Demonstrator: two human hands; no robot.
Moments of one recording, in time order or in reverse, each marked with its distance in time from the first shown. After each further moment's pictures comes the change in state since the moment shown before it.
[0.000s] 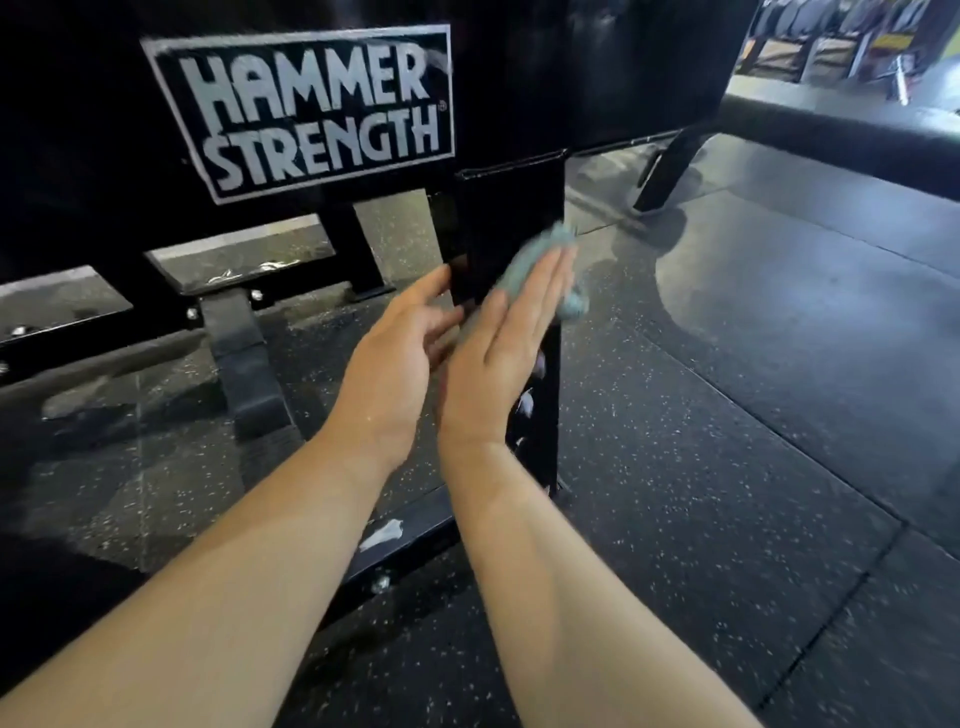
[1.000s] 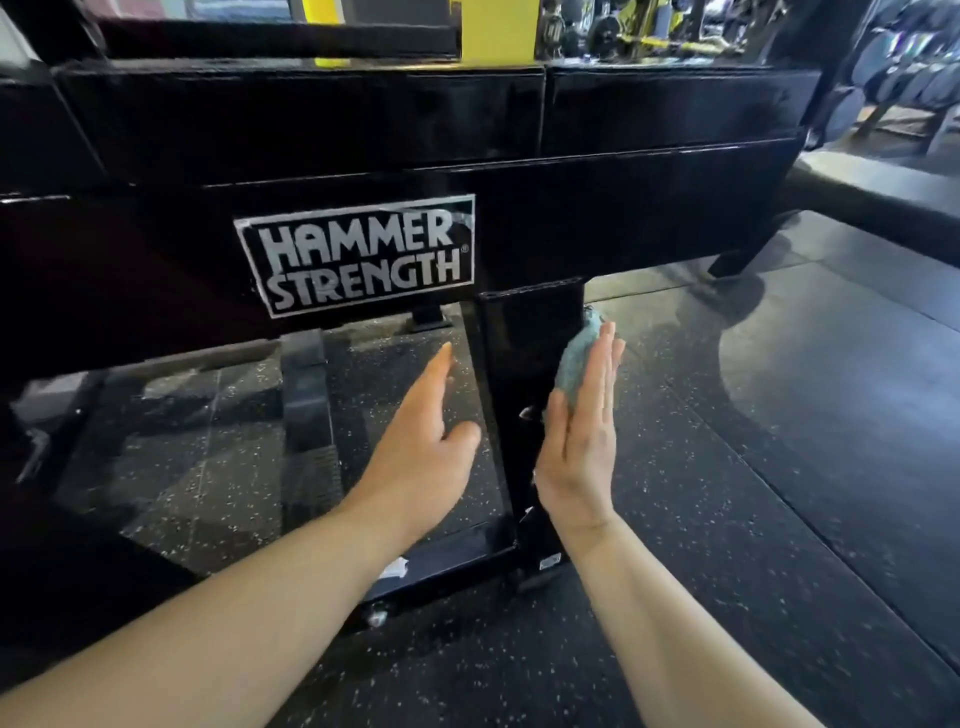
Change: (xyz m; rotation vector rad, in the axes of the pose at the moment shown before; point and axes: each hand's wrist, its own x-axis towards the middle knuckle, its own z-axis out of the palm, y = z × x) left_hand -0.020 0.024 0.021 0.620 0.114 -0.038; right_hand 0.059 0.028 -0.063 -0.167 -0.455 -0.341
